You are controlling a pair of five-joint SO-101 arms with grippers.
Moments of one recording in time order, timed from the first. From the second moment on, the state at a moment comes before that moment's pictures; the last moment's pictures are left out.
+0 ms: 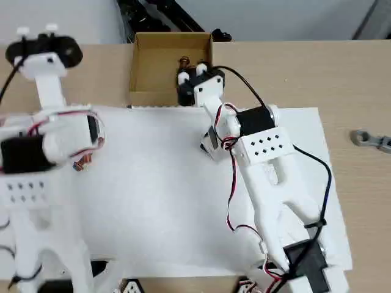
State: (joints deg) left arm -8.4 -28.7 0.1 93.0 7.8; right arm -21.9 -8.0 5.2 79.7 14.4
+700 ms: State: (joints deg) left arm -18.3 -50.4 20.4 85.2 2.5; right arm -19.4 17.8 -1.4 65.0 19.2
